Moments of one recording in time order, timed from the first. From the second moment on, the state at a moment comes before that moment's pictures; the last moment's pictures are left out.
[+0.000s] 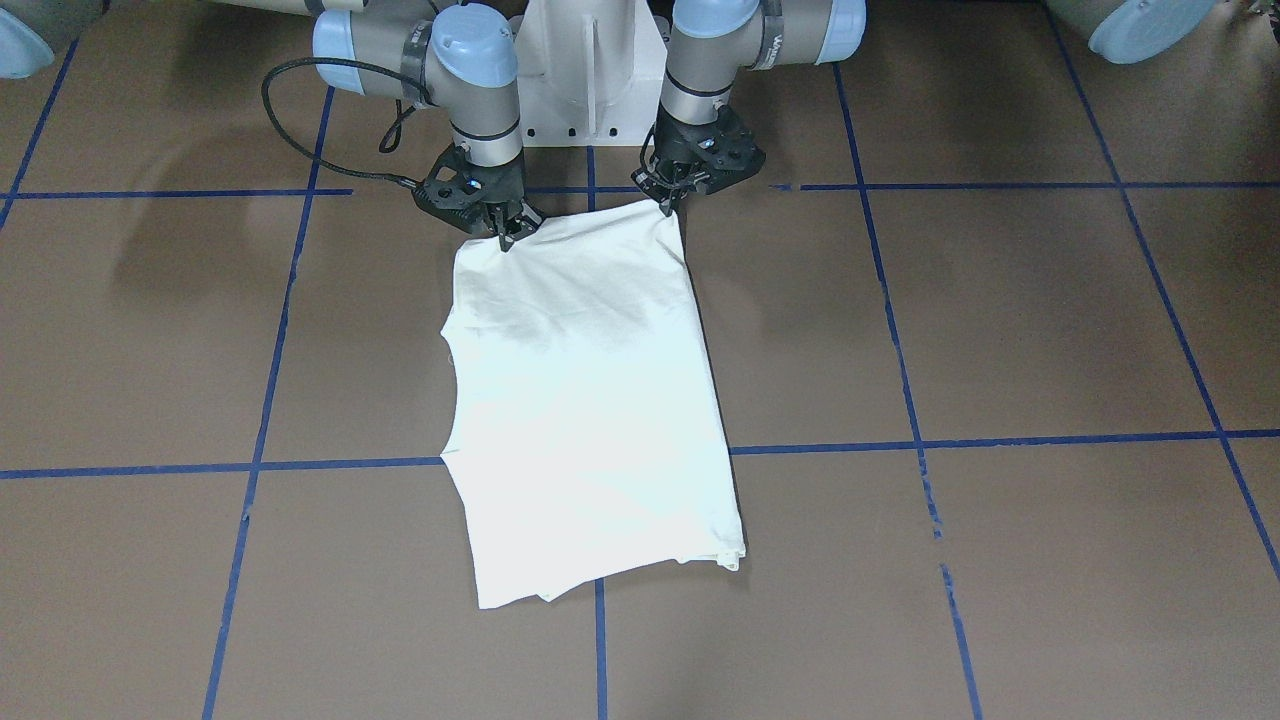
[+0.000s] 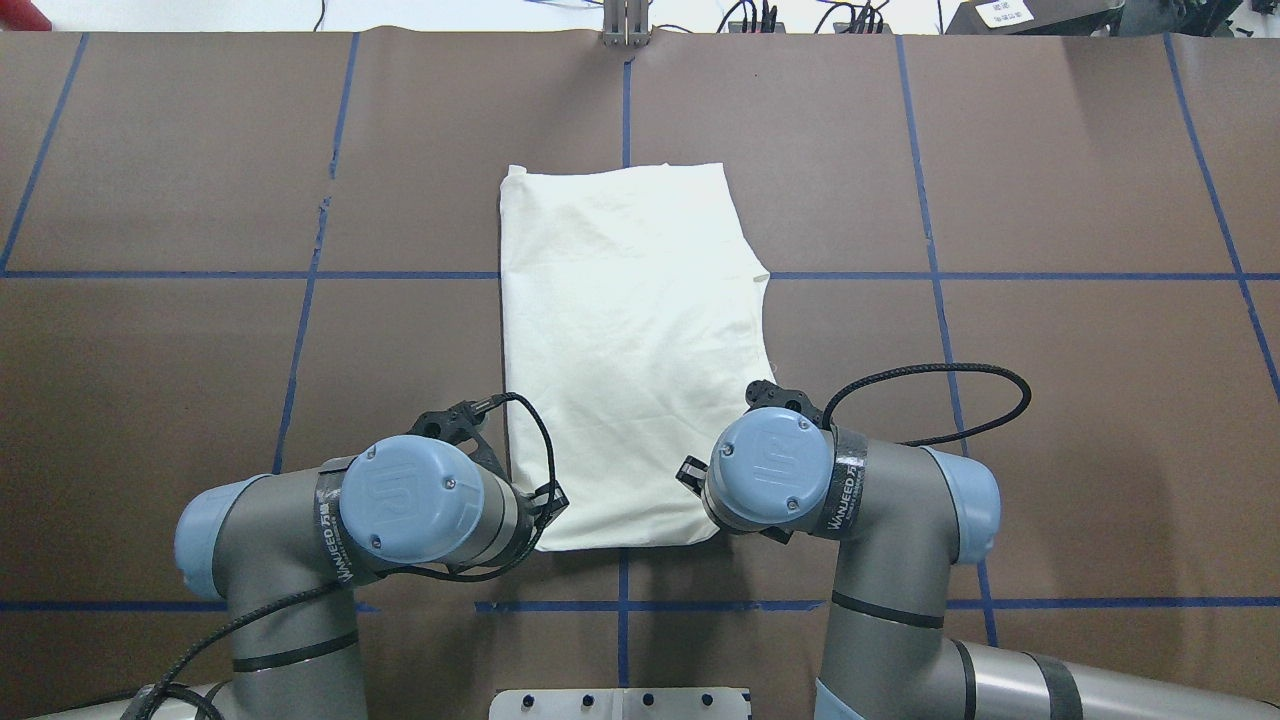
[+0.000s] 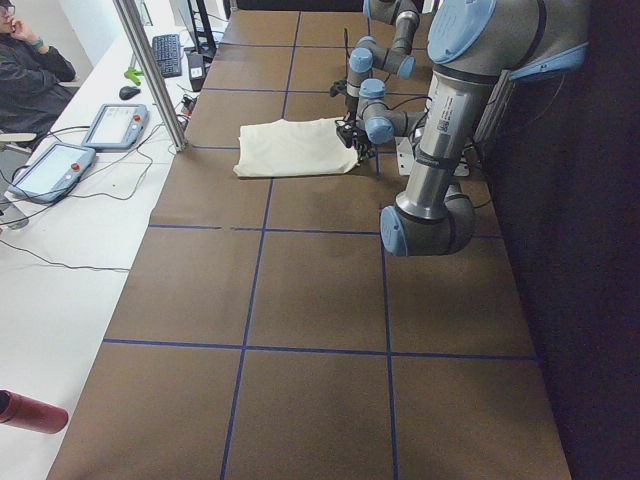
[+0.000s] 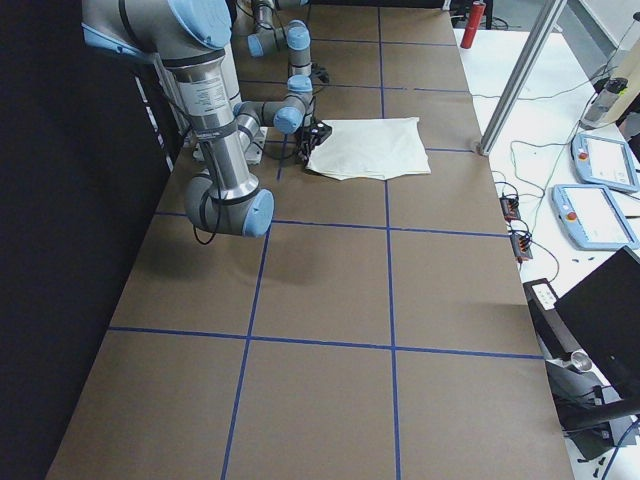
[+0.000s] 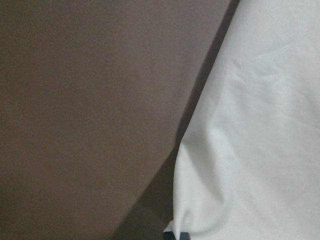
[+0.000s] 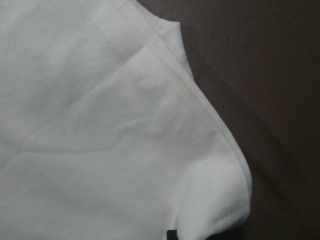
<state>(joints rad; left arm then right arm) -0.28 -2.06 -1.90 -1.63 -1.73 -1.91 0.31 -1.07 1.82 -1.59 1.71 1.91</state>
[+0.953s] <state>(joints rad) -0.16 -2.04 -2.17 -1.47 -1.72 -1.92 0.25 -1.17 2.10 -1.58 1.72 1.91</state>
